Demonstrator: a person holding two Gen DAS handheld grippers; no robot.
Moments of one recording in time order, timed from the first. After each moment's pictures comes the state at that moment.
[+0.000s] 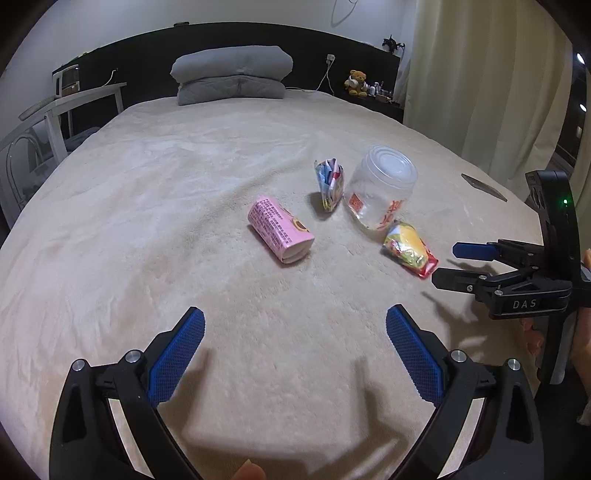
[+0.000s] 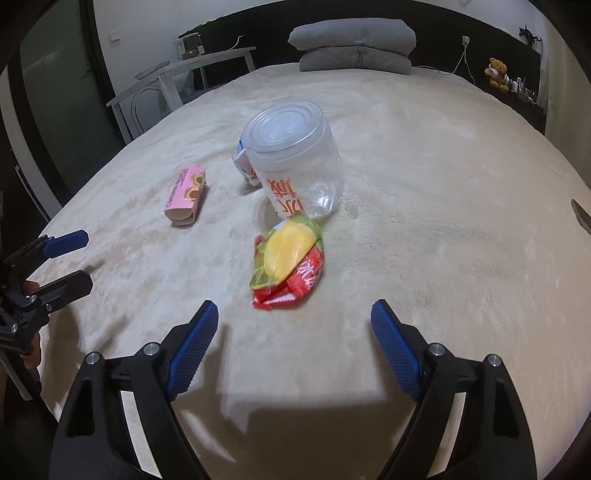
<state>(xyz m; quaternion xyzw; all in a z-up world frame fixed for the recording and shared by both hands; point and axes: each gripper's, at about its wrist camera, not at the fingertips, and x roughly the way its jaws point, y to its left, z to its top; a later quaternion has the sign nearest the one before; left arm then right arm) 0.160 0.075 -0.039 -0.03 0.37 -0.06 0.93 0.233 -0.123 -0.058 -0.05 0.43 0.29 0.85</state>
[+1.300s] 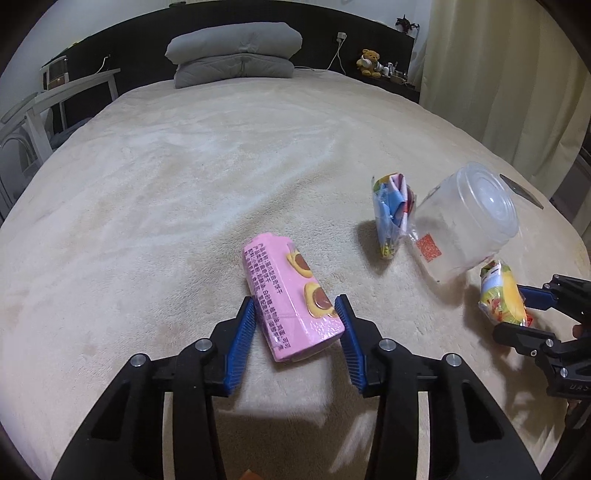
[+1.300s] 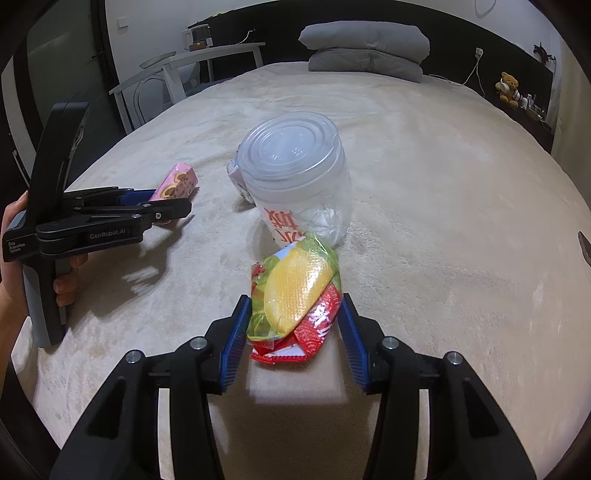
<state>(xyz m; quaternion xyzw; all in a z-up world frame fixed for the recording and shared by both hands) 0.263 0.084 -0.059 -0.02 0.40 -0.05 0.92 0.249 -0.108 -0.060 -0.09 0.42 0.29 0.85</state>
